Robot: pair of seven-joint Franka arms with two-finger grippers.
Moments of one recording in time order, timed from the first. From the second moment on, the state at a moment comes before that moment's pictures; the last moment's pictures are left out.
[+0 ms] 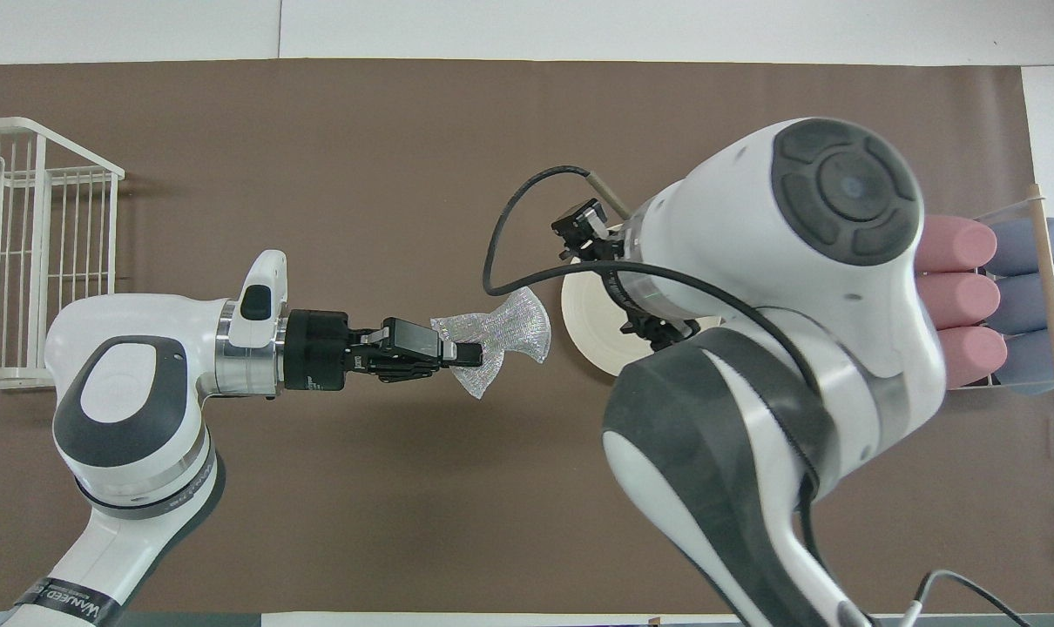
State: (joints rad) left arm -0.27 -0.07 -0.05 -2.26 -1.49 1.88 0.34; right arm 0.54 0.10 -0.12 -1.65 0.19 1.88 1.19
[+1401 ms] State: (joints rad) left arm -0.21 -0.07 -0.05 -2.17 -0.74 1.96 -0.06; right arm 0.11 0.01 -0.12 -1.69 0.09 1.66 -0.01
